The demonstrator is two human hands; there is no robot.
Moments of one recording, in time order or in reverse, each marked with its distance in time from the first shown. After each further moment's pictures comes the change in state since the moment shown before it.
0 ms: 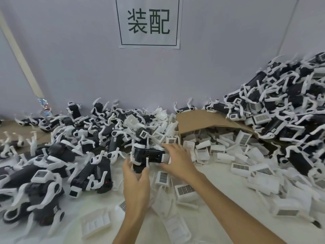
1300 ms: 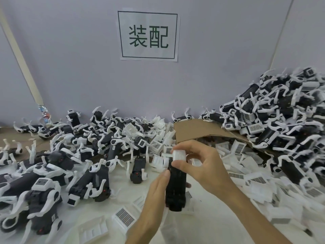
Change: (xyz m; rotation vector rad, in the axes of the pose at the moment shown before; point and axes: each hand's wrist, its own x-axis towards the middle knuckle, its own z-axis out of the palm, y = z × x) left_hand -0.036 0.033 0.011 -0.261 -0.629 0.071; right_hand -0.081 -0.030 -0.117 0.703 0.229 -0.226
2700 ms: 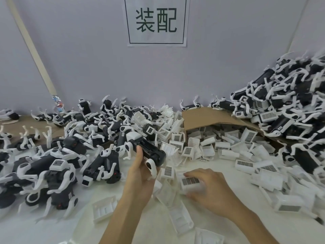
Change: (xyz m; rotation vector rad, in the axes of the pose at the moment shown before) left_hand 0.011 0.000 -0.047 -0.575 0.287 -0.095; right_hand -0.064 0.064 0.018 -0.635 -0.320 0.232
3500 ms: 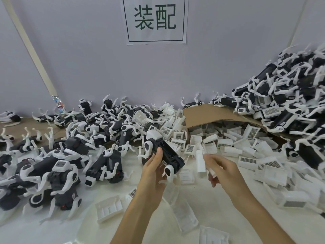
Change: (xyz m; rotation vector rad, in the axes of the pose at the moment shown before) left_hand -0.007 -0.016 0.010 0.097 0.027 -0.181; right_hand 0.003 -0.006 -0.019 0.935 0.288 0.348
